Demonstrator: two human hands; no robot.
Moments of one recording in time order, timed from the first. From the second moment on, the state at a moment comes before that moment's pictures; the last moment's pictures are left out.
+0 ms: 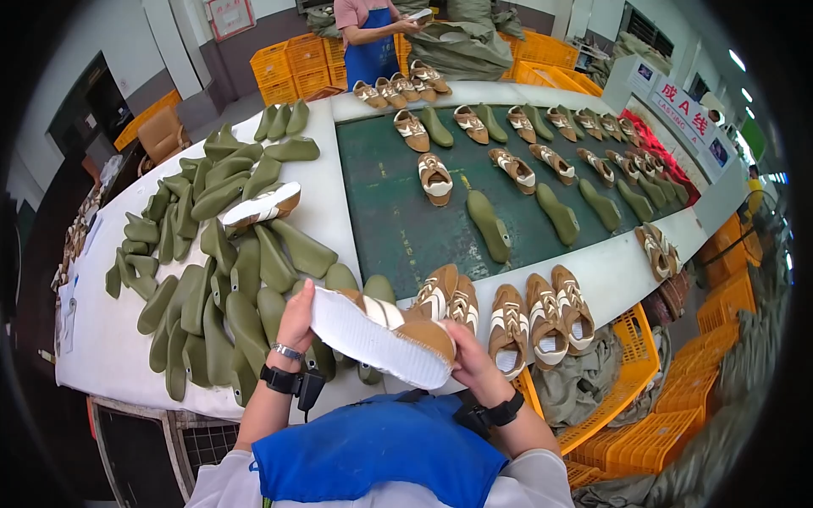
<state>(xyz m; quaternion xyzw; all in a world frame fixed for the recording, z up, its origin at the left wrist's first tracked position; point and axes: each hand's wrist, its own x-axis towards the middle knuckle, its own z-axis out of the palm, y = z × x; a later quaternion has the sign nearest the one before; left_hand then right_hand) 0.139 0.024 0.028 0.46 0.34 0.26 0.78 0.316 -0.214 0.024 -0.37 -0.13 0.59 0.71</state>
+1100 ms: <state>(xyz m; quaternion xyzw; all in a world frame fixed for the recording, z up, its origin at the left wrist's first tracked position) 0.386 0.088 -0.095 0.93 0.30 -0.05 0.20 0.356 -0.321 0.060 -0.49 -0.02 0.17 0.86</state>
